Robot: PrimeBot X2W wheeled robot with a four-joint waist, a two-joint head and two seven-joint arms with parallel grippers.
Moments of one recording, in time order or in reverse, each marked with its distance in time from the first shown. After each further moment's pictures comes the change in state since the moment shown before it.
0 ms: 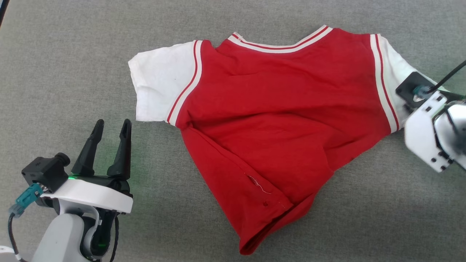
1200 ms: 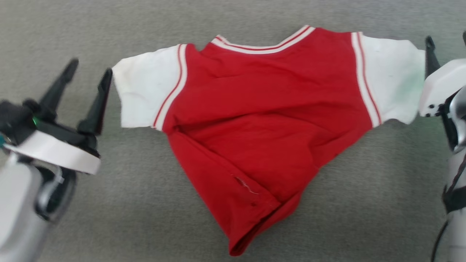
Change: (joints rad) left arm -0.211 0.266 -0.144 -0.058 0.025 0.000 0.000; right arm 0.001 0.604 -0.849 0.318 -0.403 0.000 -0.463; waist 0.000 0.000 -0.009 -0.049
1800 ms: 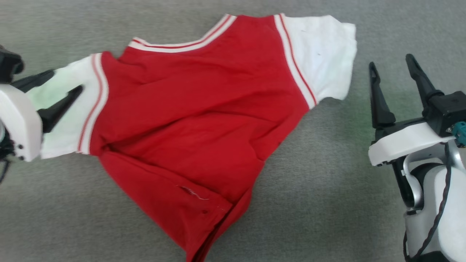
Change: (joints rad) left arm -0.536 0.492 -0.757 0.077 -0.493 -0.001 0.384; right arm 0.314 0.115 0.165 -0.386 0.123 0.000 -0.229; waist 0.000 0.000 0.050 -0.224
